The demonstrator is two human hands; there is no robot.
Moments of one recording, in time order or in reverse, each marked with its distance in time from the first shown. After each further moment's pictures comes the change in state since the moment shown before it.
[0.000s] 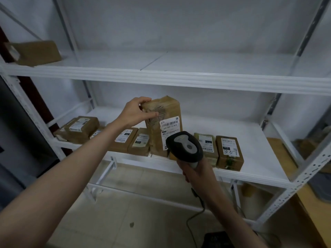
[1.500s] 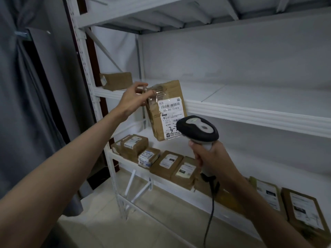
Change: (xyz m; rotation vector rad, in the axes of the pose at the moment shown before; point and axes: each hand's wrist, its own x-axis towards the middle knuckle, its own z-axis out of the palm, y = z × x) left_hand 0.000 -0.015 -0.195 -0.180 0.425 -0.095; right_hand 0.130 -0.086 0.085 0.133 -0.294 -0.168
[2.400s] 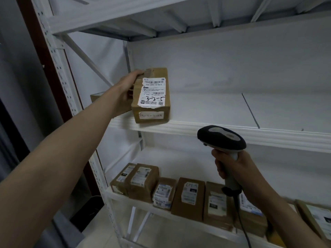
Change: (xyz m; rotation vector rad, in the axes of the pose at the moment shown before) left_hand 0.274 -0.075 -0.100 -0.143 -0.285 -0.256; right_hand 0.152 0.004 0.106 -0.010 0.219 -0.006
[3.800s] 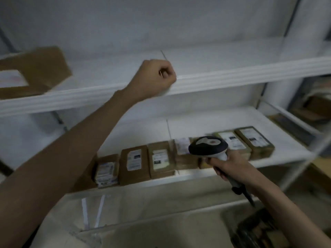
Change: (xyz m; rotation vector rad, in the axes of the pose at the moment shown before) left_hand -0.104 -0.010 0.263 0.397 -0.371 0.852; right_hand -0.141 0.061 -0.096 -0.295 0.221 0.591
